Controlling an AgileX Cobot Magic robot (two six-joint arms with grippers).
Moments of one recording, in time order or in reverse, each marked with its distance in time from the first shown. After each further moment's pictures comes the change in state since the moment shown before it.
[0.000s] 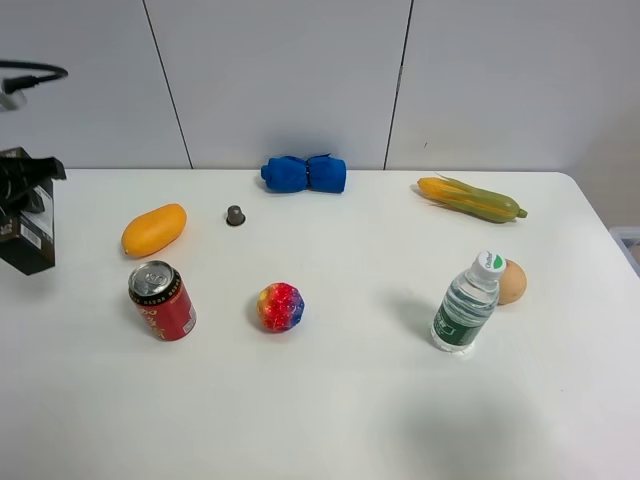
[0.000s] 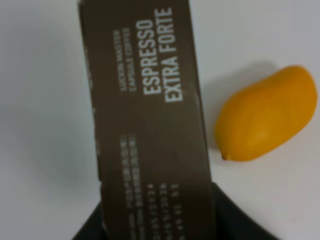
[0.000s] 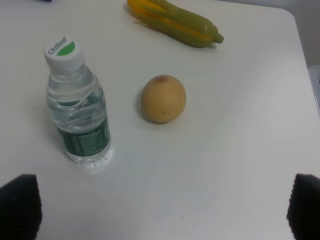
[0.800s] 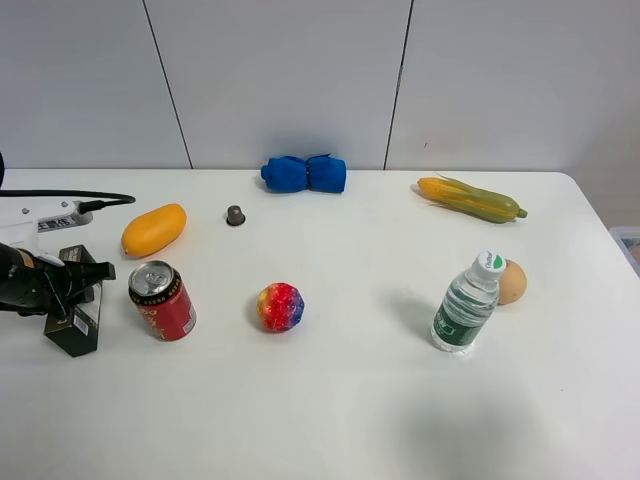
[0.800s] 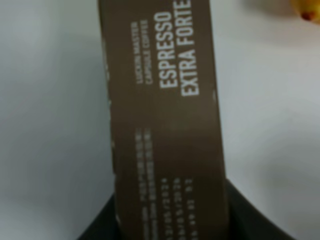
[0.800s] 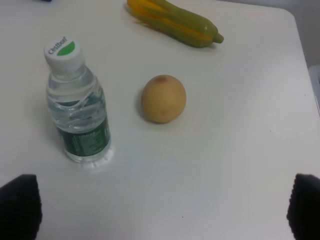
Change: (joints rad) left arm 0.000 0.298 0.241 0.032 -0.402 0.012; right arm 0.000 0.000 0.000 0.000 0.000 0.000
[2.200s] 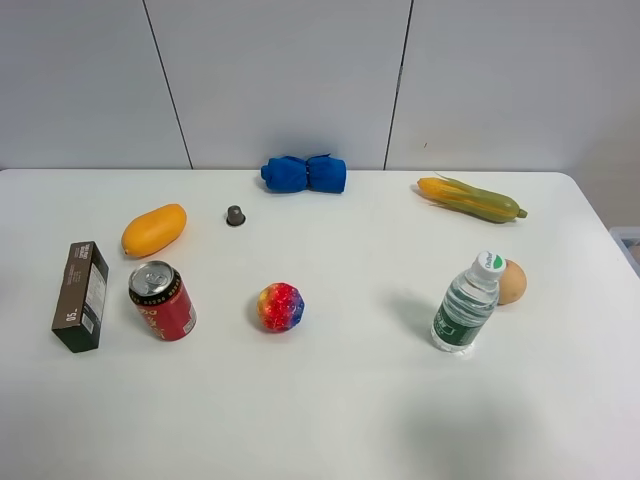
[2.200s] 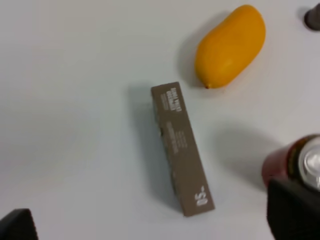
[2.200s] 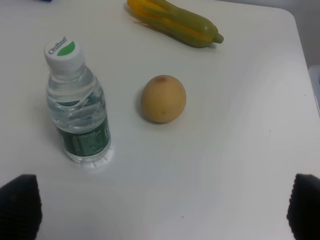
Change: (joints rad) left arm -0.081 -0.737 -0.388 -0.020 0.961 0.292; right arm 0.000 0.000 0.000 0.000 0.000 0.000
